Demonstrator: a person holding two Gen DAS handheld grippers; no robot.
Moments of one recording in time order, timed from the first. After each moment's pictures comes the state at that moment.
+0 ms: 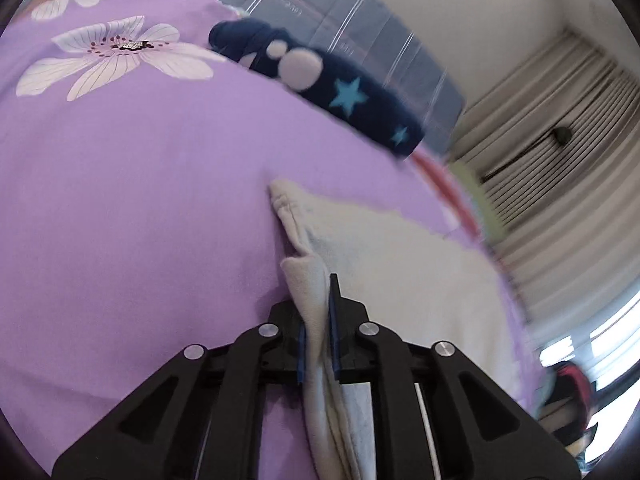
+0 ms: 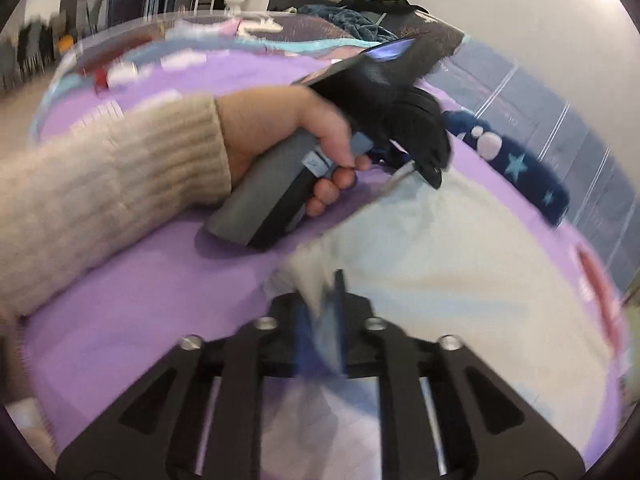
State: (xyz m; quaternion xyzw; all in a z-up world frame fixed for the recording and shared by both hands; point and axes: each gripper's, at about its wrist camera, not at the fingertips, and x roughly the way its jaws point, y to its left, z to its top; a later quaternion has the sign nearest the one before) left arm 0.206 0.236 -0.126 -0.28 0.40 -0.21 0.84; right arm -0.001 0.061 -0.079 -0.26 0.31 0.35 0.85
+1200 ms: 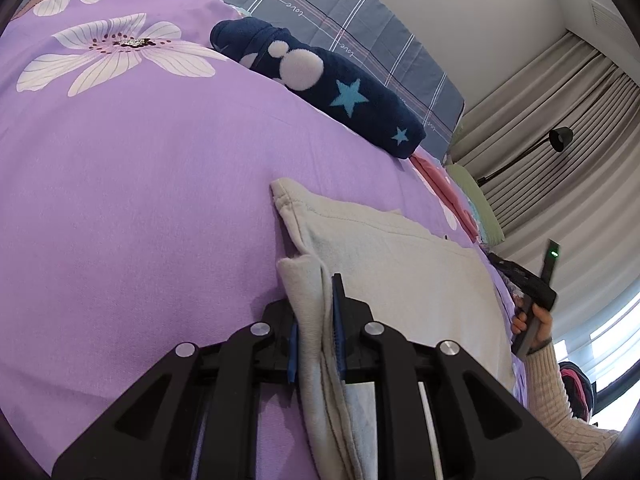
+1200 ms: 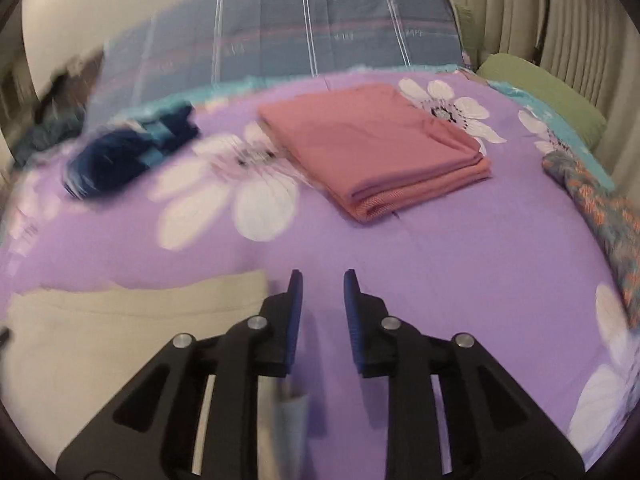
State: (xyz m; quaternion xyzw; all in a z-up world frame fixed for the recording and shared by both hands) left arm 0.207 0.235 -0.130 -0.28 0.41 -0.21 0.84; right arm 0.269 -0.314 -0.055 0.05 0.37 0.01 0.93
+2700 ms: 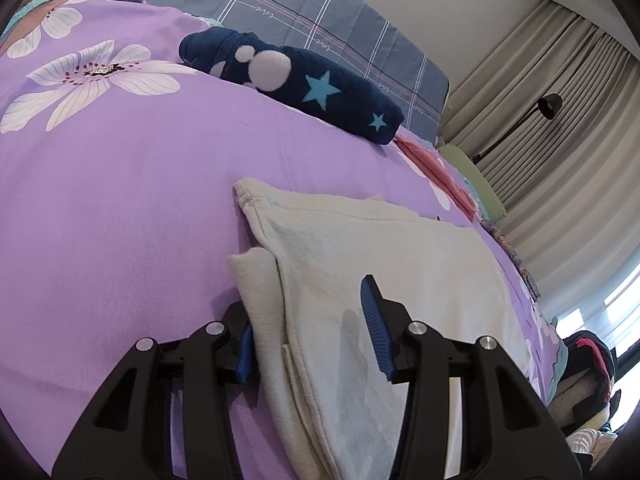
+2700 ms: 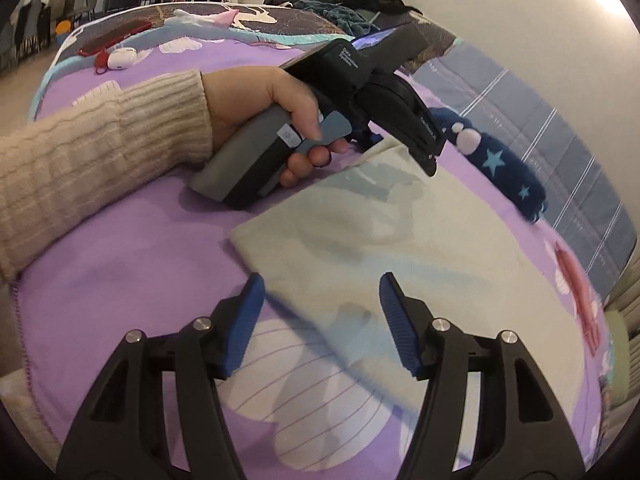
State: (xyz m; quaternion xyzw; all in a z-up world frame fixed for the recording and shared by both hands) left arm 0.200 0.214 -0.119 -0.22 0.40 -0.23 0.86; right arm -0.018 0.054 -0.097 -0.32 0.31 0.32 0.83
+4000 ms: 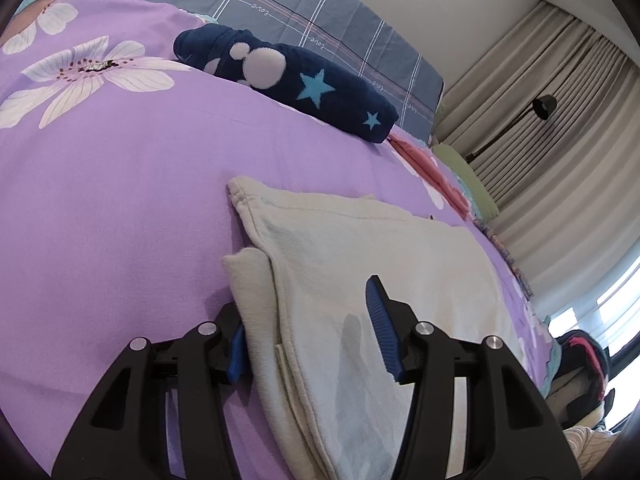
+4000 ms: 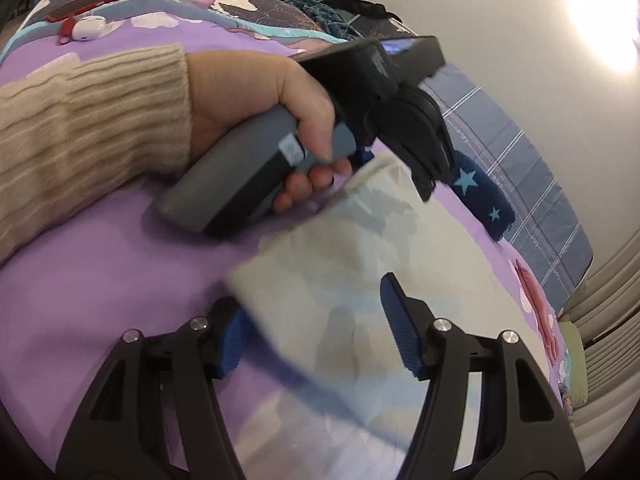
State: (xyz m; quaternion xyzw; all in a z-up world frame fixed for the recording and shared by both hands) left arm 0.201 0.213 -0.120 -0.22 0.40 -0.24 0.86; right arm -0.003 0.107 -0.120 -0.38 0.26 0.24 0.86
